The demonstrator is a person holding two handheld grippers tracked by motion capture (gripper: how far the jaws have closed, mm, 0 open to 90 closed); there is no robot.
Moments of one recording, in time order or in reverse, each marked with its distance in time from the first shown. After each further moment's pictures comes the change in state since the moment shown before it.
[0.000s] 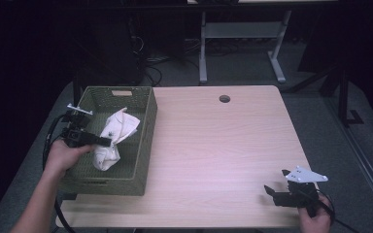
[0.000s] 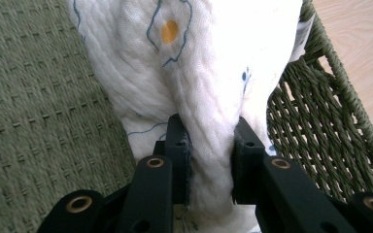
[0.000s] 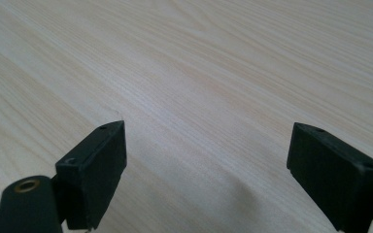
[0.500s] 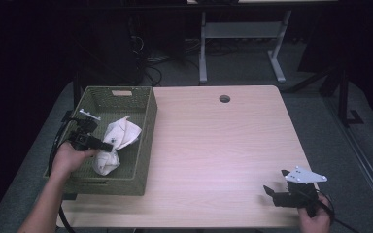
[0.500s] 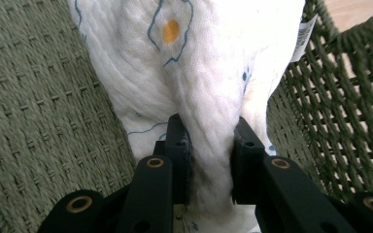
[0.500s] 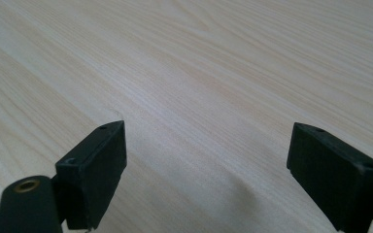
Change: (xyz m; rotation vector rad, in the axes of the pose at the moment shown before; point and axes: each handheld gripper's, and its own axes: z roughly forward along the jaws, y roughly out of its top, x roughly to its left) left arm 0.005 -0.005 0.024 0.094 0.073 0.018; right arm 0.001 0.000 0.000 0.000 0.007 -0.009
